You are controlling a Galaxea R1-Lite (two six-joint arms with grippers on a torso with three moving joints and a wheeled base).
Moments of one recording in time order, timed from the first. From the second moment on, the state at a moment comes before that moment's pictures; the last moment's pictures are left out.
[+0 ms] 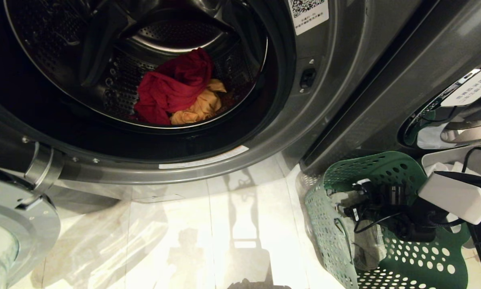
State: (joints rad) left arm 0.00 0.00 -0.02 0.04 0.01 0.02; right arm -0.13 2.60 -1.14 -0.96 0.17 -0.30
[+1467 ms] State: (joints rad) left arm 0.00 0.00 -0.02 0.04 0.01 0.02; right arm -0.13 2.03 -0.62 -0.96 0.11 -0.28
